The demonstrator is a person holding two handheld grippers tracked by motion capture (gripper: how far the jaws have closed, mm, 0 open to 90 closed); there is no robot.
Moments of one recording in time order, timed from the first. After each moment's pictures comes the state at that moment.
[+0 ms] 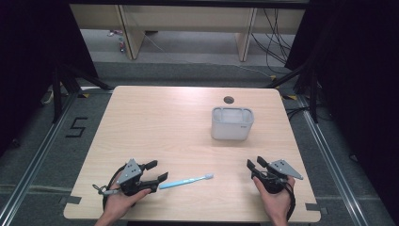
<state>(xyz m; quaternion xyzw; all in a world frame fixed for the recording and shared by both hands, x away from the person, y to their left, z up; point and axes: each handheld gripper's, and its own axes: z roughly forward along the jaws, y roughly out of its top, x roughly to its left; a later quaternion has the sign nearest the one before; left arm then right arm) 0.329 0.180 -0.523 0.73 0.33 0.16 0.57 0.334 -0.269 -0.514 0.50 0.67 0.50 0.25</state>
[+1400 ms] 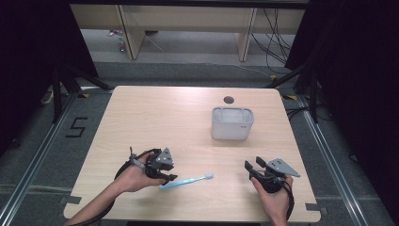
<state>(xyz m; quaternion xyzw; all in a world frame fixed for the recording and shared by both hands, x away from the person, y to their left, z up) 0.376 0.119 -0.469 0.93 0.20 0.08 0.28 0.338 -0.265 -0.514 0.49 0.68 0.48 0.26</state>
